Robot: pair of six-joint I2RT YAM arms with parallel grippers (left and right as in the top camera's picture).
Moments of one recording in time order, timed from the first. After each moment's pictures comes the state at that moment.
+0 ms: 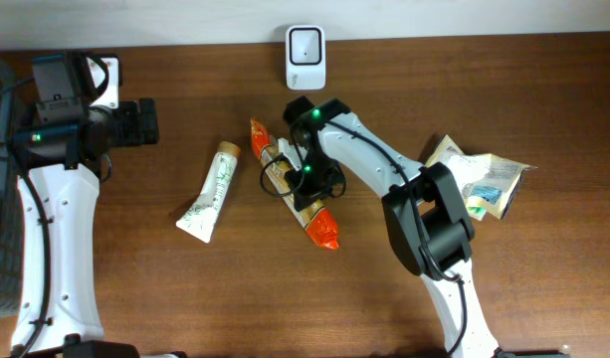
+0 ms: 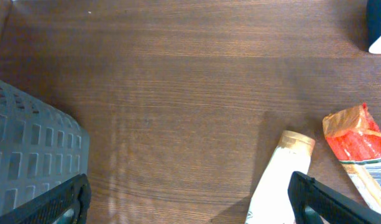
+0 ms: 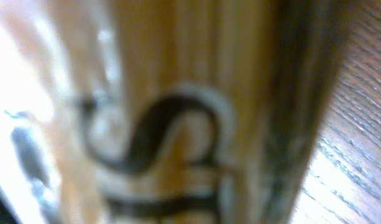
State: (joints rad) left arm 0.15 1.55 1.57 -0.88 -0.05 0.13; right arm 0.53 2.35 1.92 -1.23 -0.40 -0.03
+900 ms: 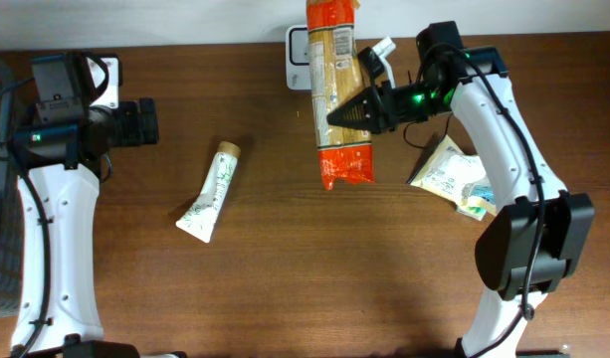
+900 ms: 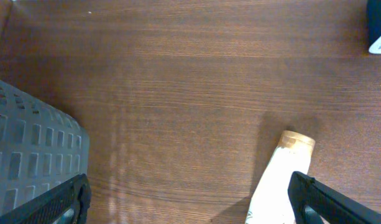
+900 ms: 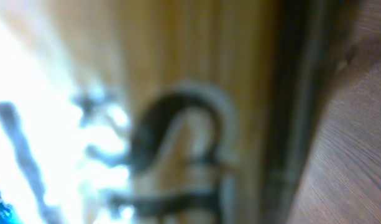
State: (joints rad) left arm 0.15 1.55 1.57 -0.88 -0.05 0.13; right arm 0.13 2.02 1.90 -1.23 -1.34 -0.17
